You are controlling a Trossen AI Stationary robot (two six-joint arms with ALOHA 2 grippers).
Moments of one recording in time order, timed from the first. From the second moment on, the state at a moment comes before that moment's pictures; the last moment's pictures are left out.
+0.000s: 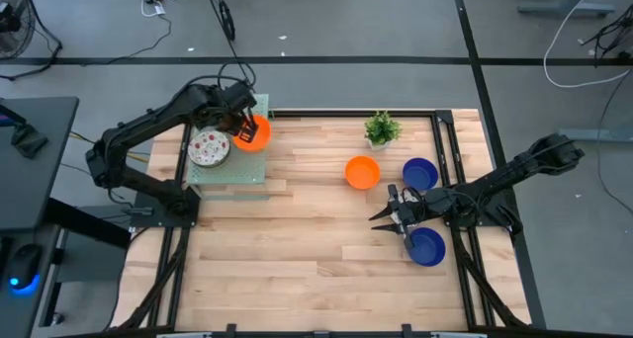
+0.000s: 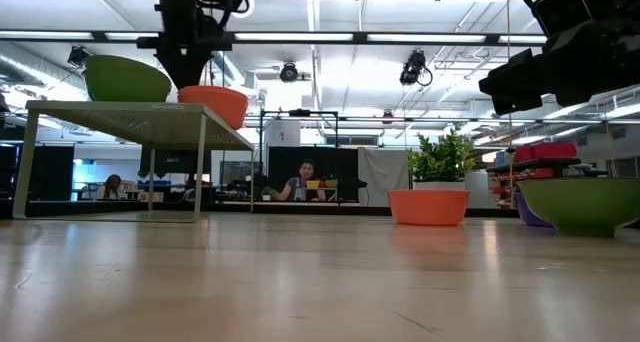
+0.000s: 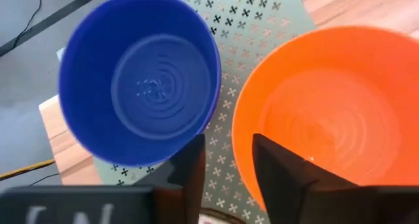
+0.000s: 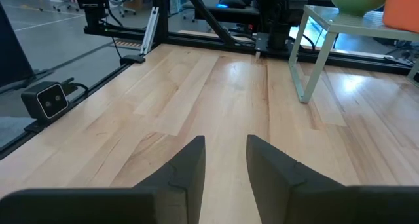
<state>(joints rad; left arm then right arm) 0.56 1.37 1.40 -1.29 -0.41 -0.49 0.32 1.04 0.14 0.69 0.09 -0.04</state>
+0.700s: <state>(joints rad) -0.04 1.46 1.42 -0.52 -0.47 -0.25 0.32 1.03 0.14 0.71 0.15 -0.09</state>
